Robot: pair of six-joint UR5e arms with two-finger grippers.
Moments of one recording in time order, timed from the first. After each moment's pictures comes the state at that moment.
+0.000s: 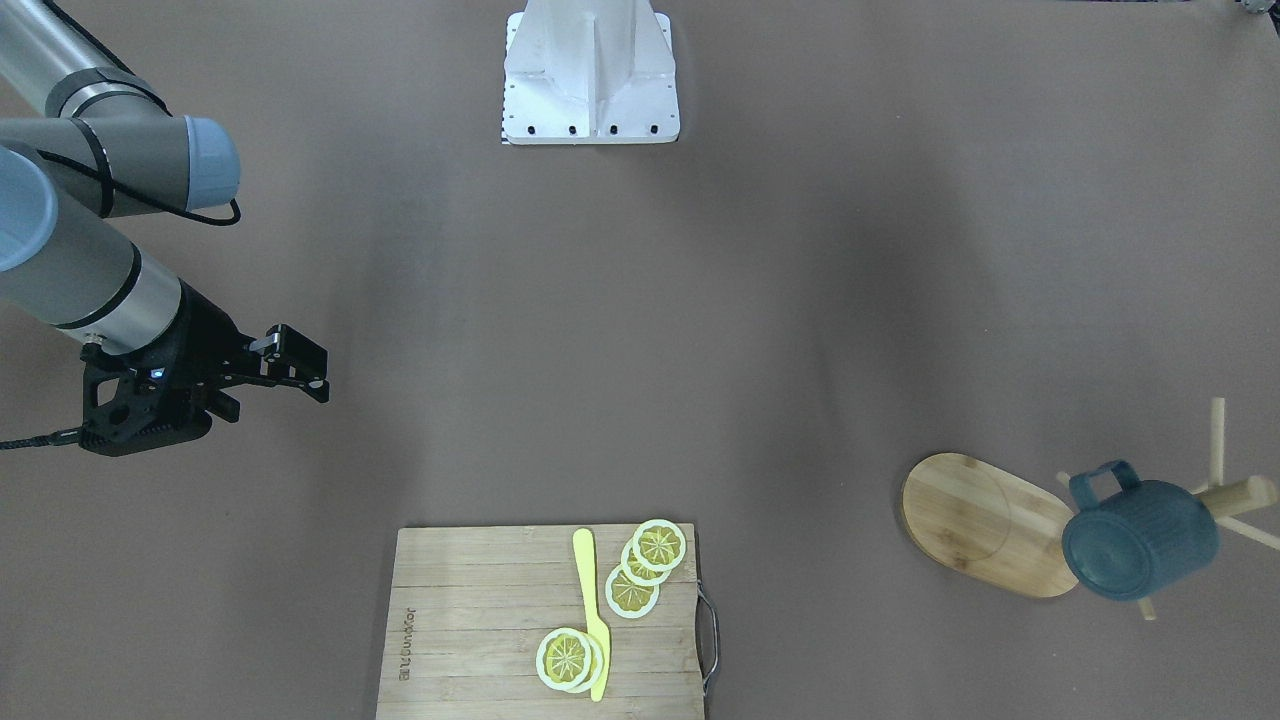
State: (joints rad) left arm -1.62 -1.59 -1.93 -2.11 -1.48 0.03; right arm 0.99 -1.09 1.62 -1.37 2.29 0.78
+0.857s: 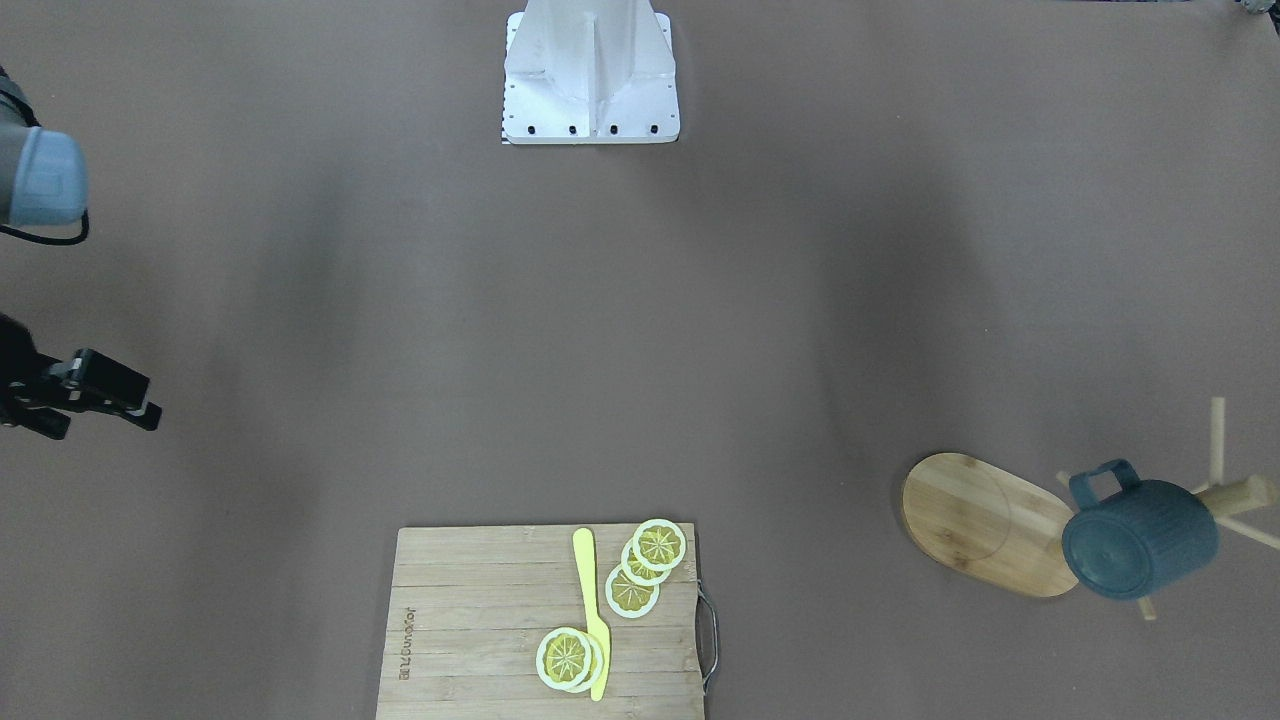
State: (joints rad) left arm -1.60 -1.66 -1.72 -1.63 -2.05 0.08; right arm 1.21 -1.21 1.61 -1.44 2.39 0.64
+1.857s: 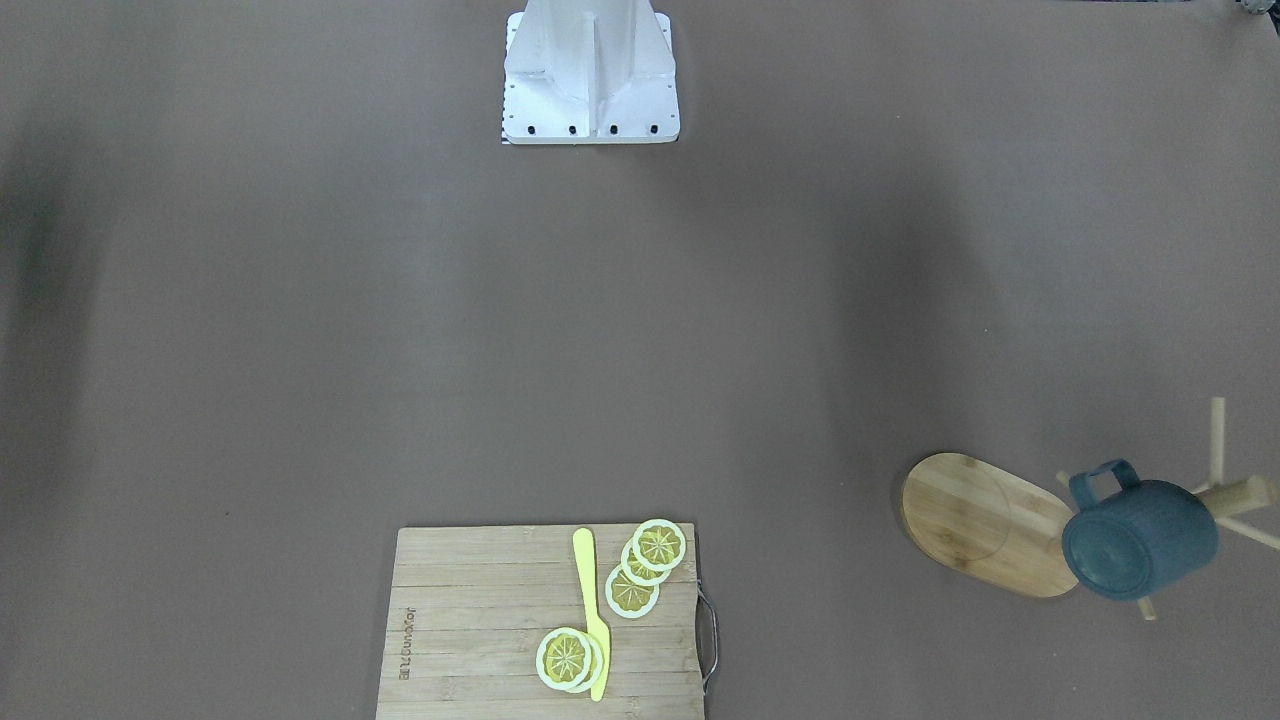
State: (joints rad) left arm -1.58 -1.65 -1.65 -1.56 -2.33 0.00; right arm 1.52 -1.51 1.62 -1.72 2.39 0.07
